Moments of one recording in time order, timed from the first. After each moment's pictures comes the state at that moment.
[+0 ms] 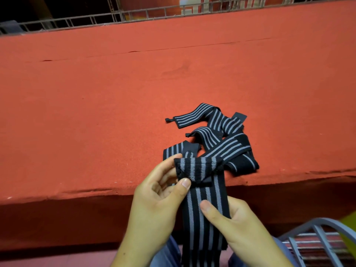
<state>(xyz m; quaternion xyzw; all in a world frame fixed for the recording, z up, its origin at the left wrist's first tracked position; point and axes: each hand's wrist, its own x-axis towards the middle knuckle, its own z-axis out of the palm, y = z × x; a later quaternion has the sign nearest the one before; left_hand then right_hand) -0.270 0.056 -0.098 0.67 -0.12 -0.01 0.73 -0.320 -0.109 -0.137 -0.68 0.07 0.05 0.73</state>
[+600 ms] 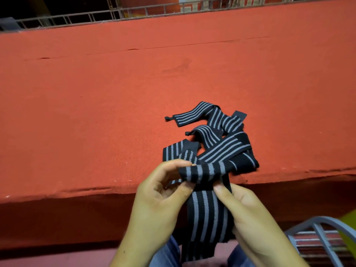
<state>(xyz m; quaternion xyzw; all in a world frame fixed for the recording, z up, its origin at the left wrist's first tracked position) -0.268 0.055 -0.096 0.67 -0.15 0.00 0.73 -0.312 -0.109 -0.120 -0.59 0.11 0.04 0.80</state>
